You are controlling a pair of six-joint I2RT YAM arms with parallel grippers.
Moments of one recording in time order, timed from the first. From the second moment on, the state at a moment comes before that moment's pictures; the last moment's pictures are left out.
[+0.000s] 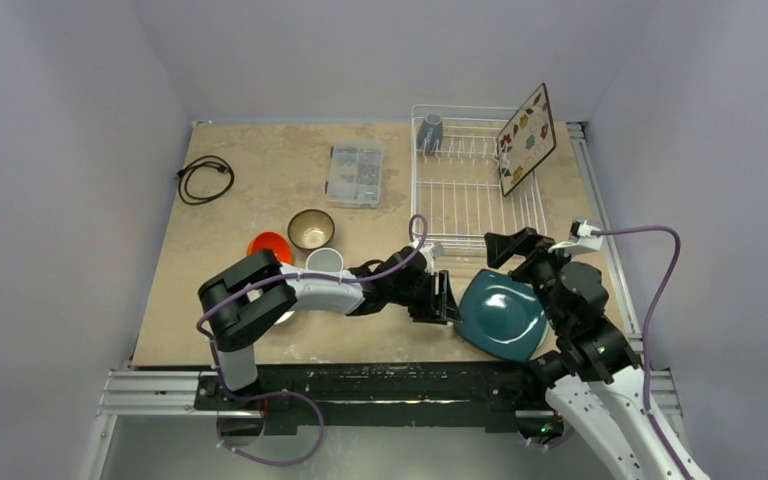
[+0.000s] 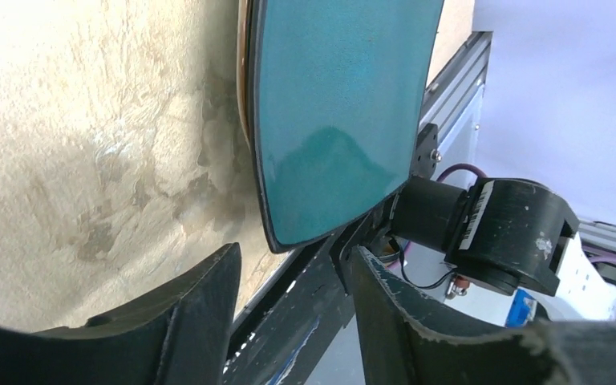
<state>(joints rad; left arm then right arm) -1.05 1.81 0.94 0.23 0.33 -1.05 0.44 0.41 0.59 -0.35 0.27 0.60</state>
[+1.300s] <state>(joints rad) -1.05 1.97 0.89 0.51 0.43 -1.25 0.44 0.43 0.59 -0.33 0.27 0.61</state>
